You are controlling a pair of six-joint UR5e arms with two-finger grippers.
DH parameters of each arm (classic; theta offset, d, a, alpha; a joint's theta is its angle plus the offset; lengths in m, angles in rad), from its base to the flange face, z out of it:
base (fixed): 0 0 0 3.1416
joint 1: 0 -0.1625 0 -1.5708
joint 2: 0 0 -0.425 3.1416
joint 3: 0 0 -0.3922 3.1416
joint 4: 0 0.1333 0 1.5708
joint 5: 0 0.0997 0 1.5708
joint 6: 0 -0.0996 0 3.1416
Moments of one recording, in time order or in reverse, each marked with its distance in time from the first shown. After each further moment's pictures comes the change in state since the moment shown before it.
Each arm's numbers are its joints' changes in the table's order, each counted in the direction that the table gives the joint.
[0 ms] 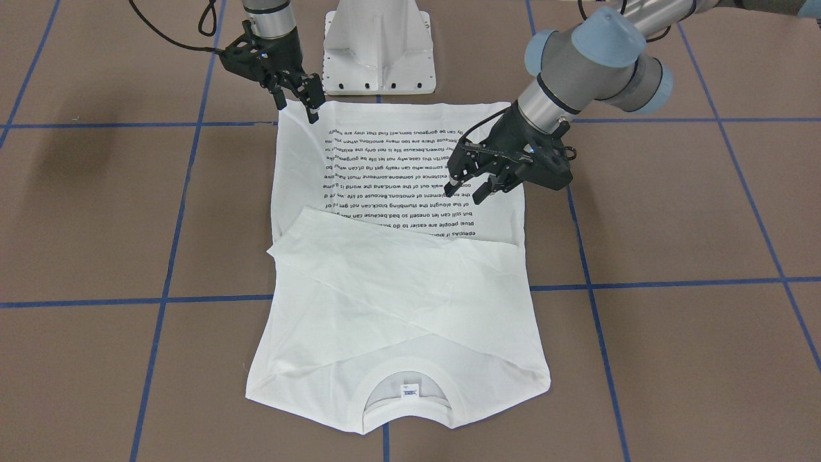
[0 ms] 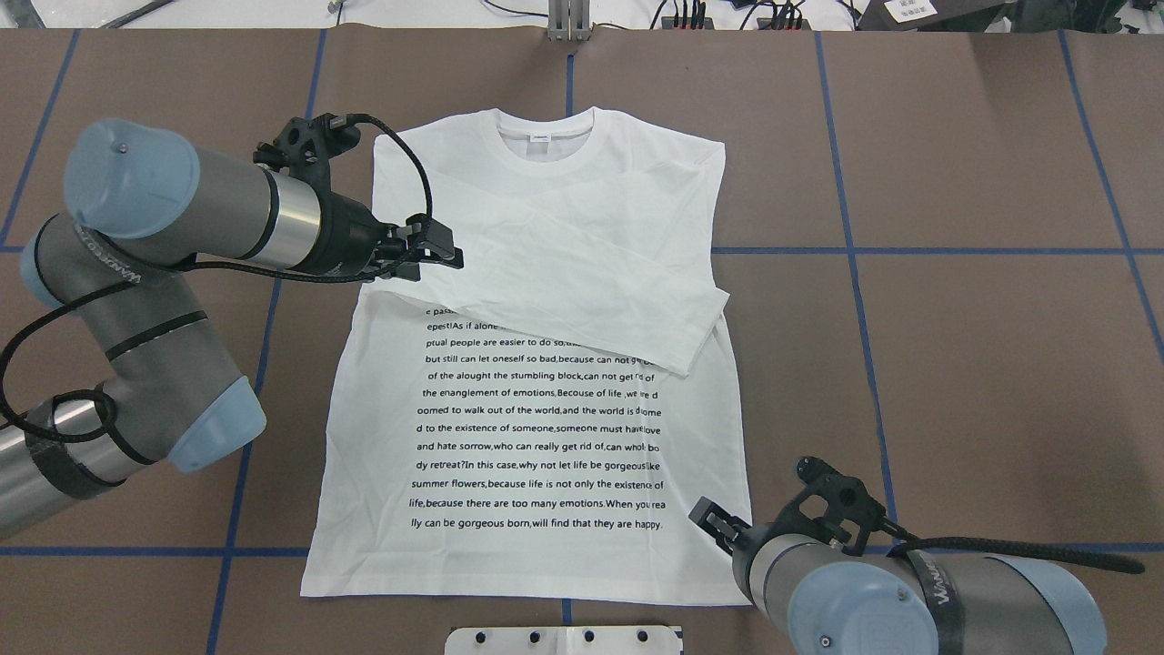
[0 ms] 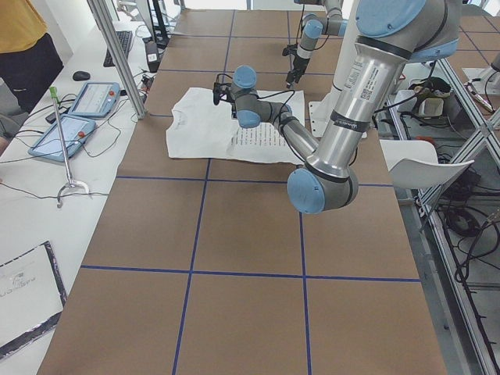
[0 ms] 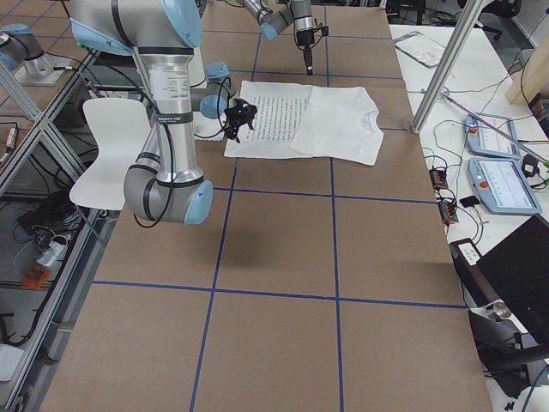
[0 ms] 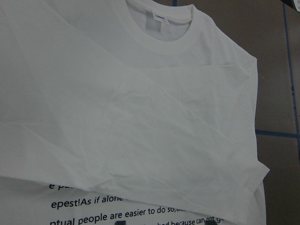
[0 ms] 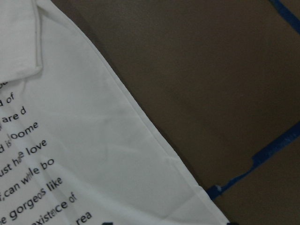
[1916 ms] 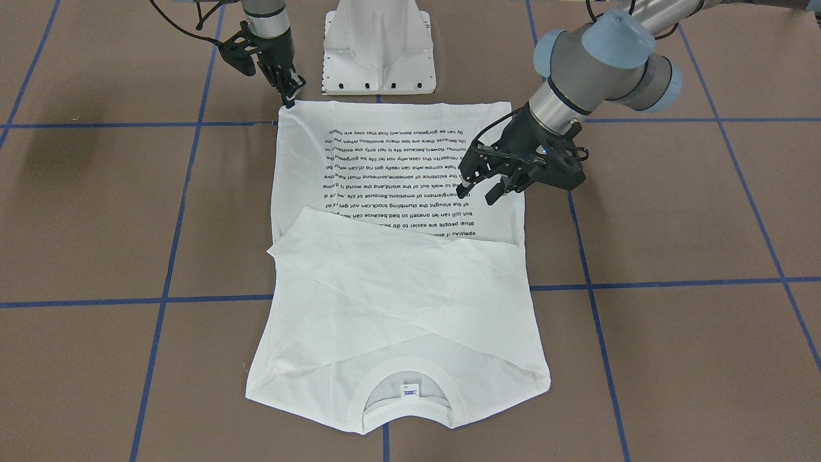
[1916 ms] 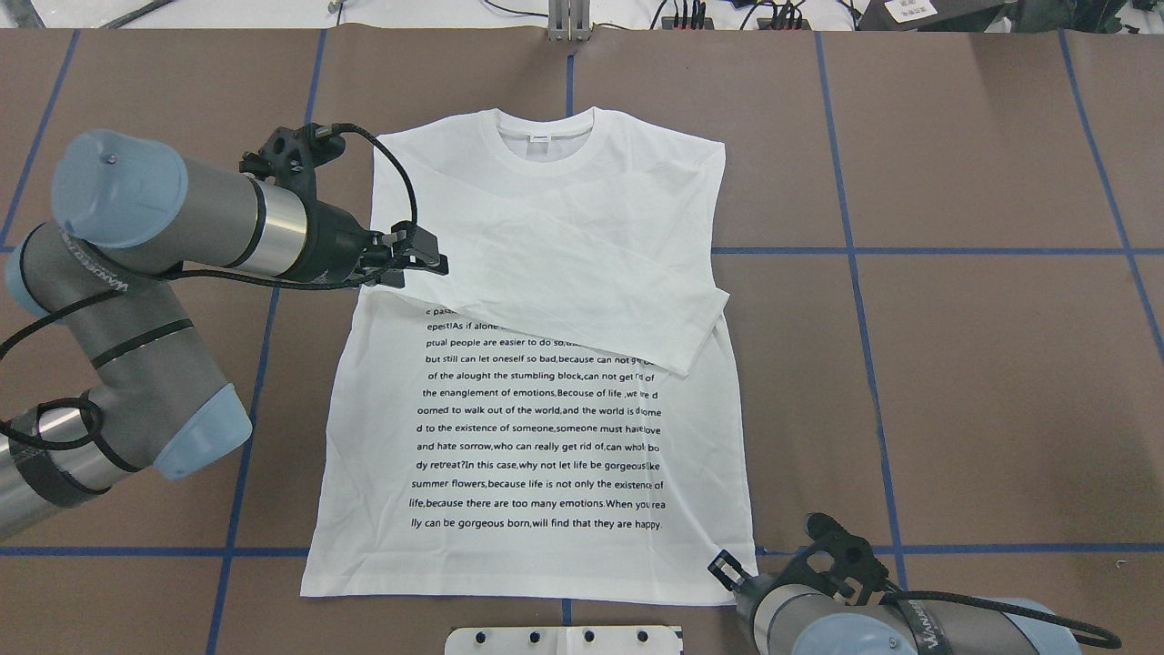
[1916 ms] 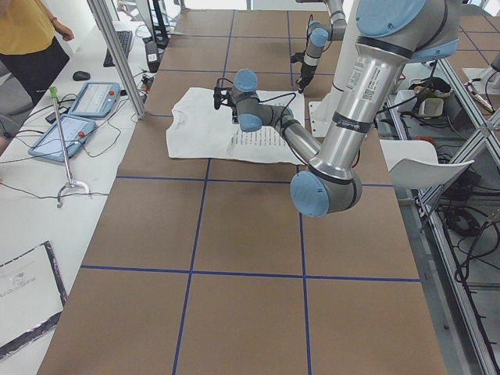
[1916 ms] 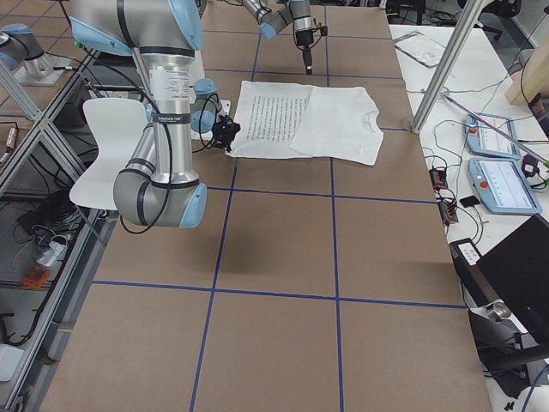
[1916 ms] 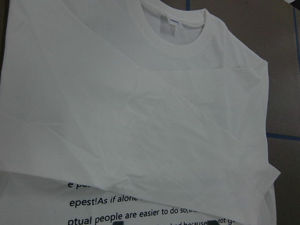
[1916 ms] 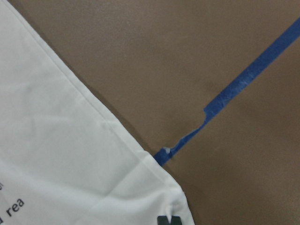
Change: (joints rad) left arm -0.002 0.046 0.009 0.002 0.005 0.022; right arm 0.066 -0.035 0.063 0.108 0.000 -0.152
